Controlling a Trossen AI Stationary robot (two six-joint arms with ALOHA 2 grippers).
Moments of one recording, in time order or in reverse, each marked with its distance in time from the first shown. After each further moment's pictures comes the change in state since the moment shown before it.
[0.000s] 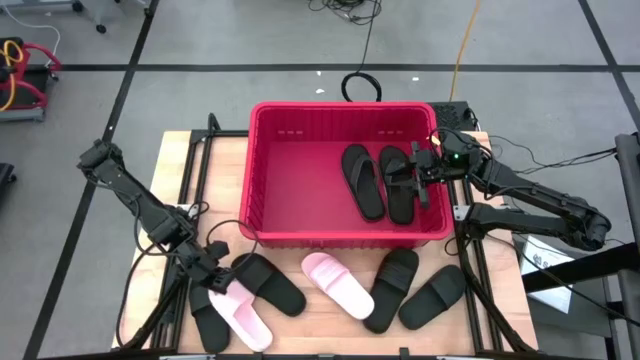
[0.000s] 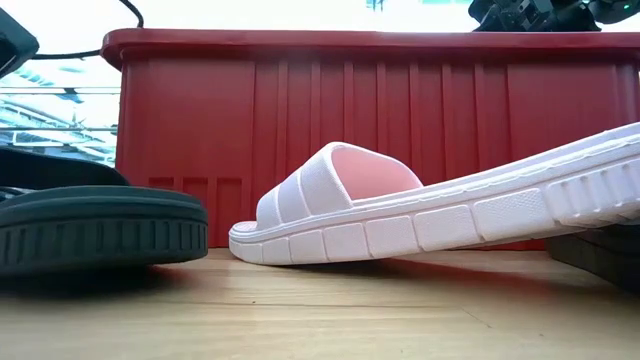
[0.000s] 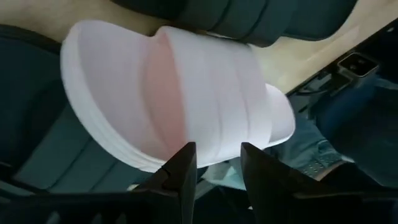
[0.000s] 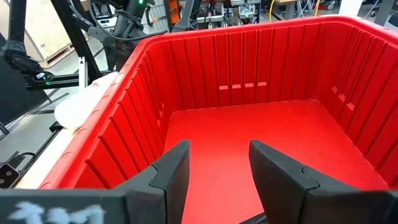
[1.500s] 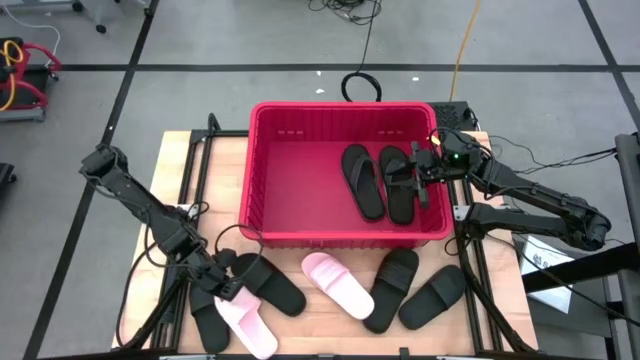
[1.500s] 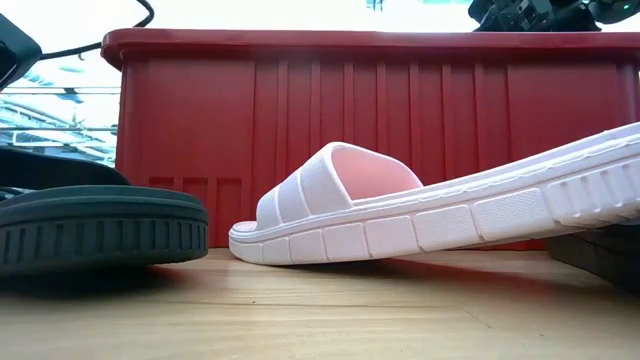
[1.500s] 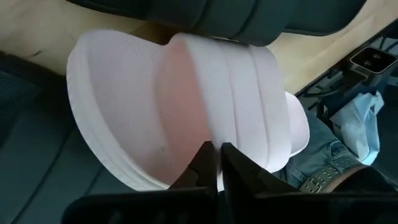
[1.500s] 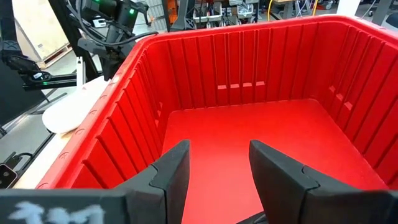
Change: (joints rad) left arm -0.002 0.146 0.000 0.139 -0.015 0.049; right arm 0.000 0.001 0.000 0.000 0.008 0.000
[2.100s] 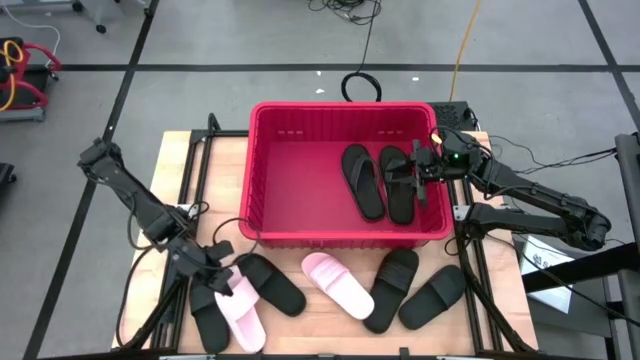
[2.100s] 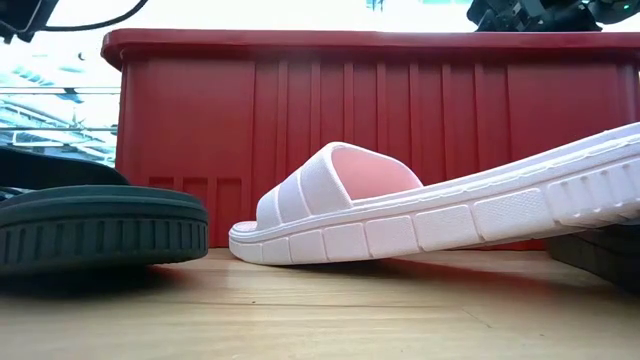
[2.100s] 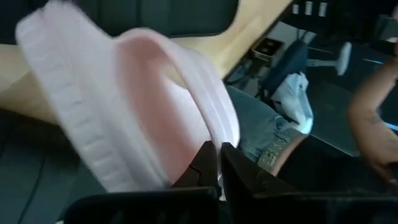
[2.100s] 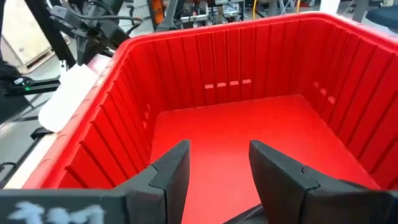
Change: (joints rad) left arm -0.007 -0.208 0.000 0.044 -0.103 0.120; right arm 0.000 0.000 0.000 0.000 0.054 0.026
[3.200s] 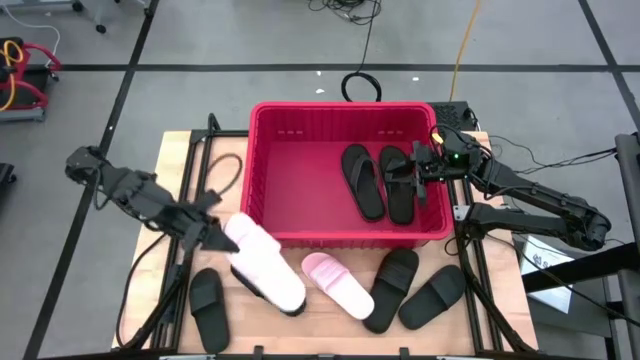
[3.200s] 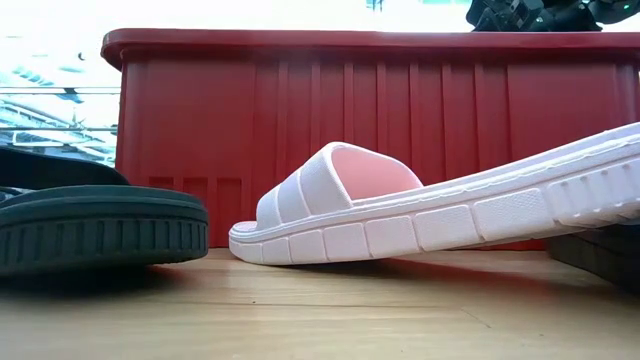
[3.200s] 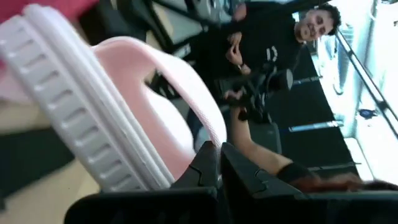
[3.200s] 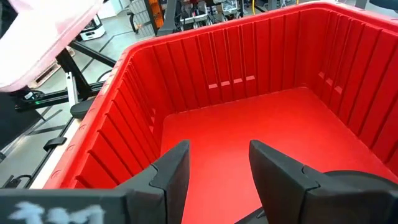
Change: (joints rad) left arm 0.243 -0.083 0.432 -0.096 -0.116 0.495; right arm 0.000 0.000 0.000 0.000 -0.005 0.083
